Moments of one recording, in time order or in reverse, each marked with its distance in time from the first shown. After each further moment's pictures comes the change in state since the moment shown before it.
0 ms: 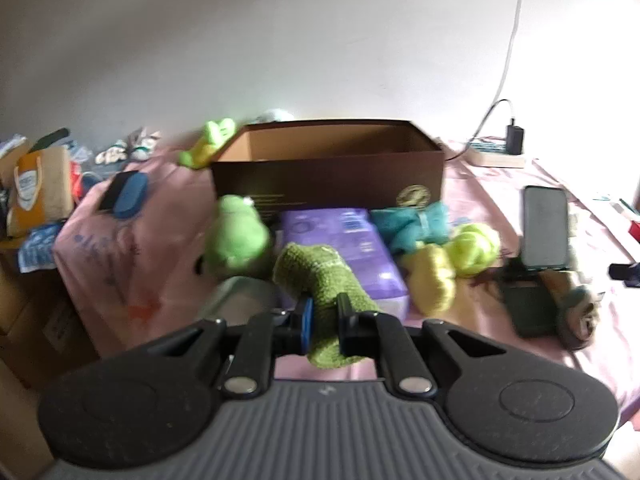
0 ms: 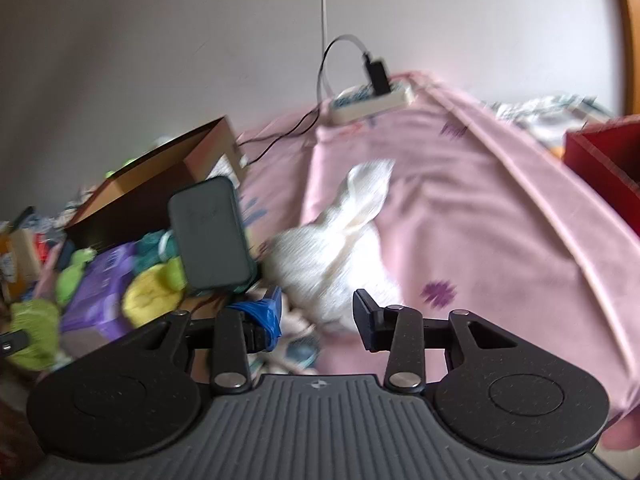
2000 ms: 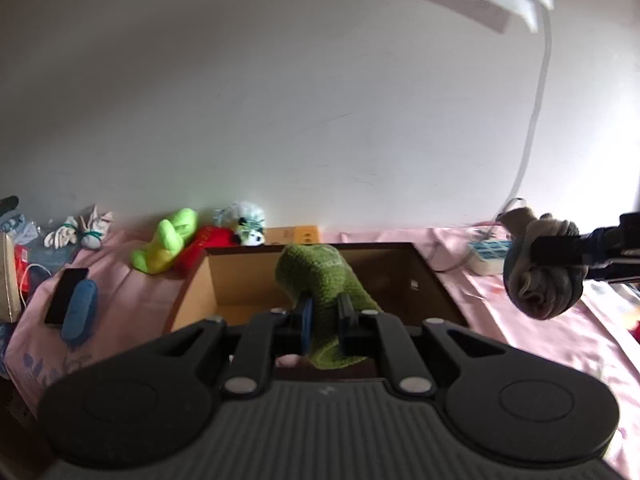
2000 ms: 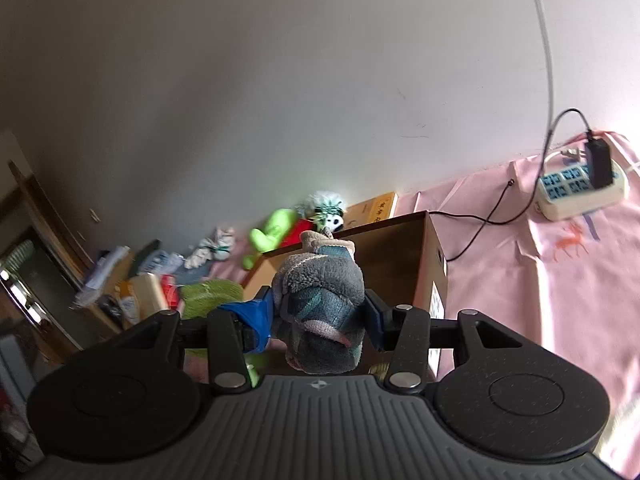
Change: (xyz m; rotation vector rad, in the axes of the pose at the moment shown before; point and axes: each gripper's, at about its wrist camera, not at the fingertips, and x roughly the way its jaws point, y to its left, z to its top) left arm 0.113 0.026 0.168 -0.008 -0.136 -0.081; right arm 0.100 0.135 0.177 -0.078 -0.020 0.377
